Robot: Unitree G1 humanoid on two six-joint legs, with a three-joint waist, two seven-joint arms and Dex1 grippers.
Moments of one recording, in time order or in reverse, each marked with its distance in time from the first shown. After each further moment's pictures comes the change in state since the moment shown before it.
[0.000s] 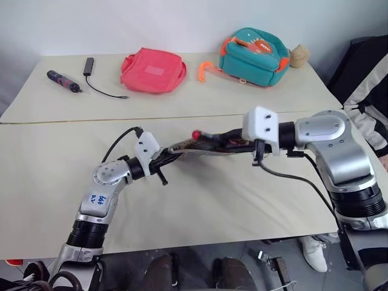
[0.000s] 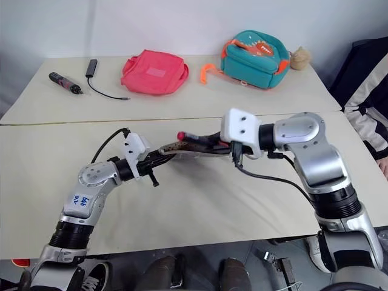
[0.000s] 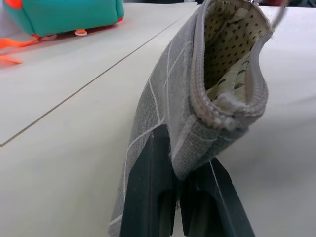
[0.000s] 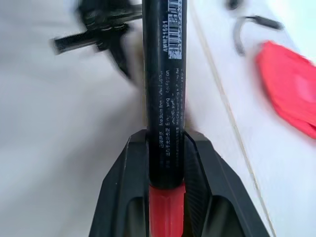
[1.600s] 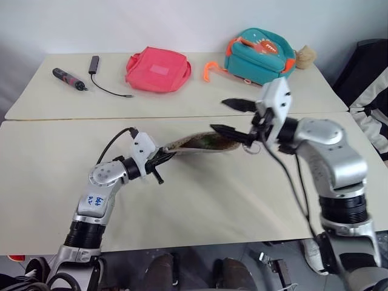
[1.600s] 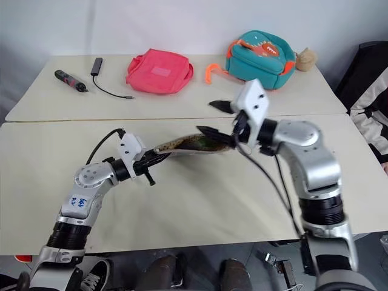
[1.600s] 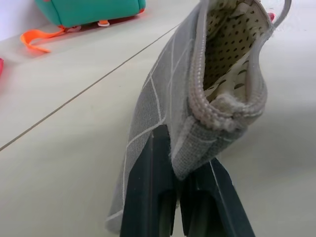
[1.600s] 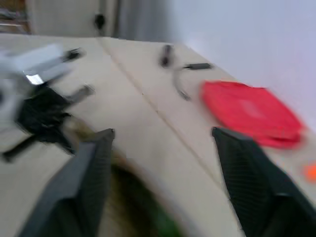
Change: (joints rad) left arm -0.002 0.000 0.019 0.022 0.025 -0.028 0.013; right arm 0.068 0.204 -0.013 -0.060 0.137 0.022 -0.282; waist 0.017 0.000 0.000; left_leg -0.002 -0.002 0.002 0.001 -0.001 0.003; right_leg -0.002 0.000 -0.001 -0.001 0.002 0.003
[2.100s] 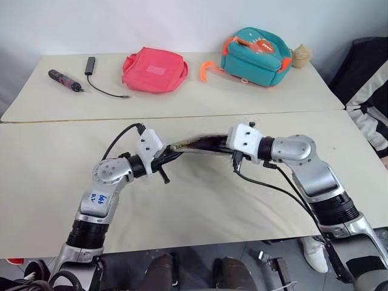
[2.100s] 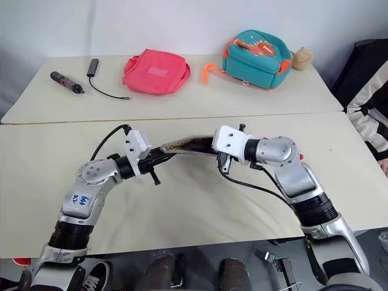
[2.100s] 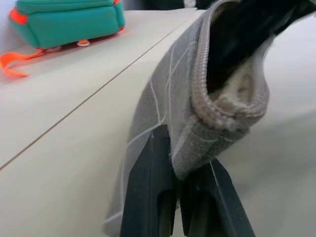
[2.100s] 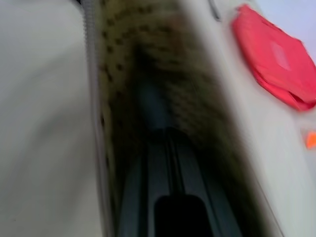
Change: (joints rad) left arm -0.005 -0.024 -0.039 -0.124 -0.018 0.113 -0.010; right arm -0.002 -0.073 0.241 0.239 -0.410 -0.366 -0.004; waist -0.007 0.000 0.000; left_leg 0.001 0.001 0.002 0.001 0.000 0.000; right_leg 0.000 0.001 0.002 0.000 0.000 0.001
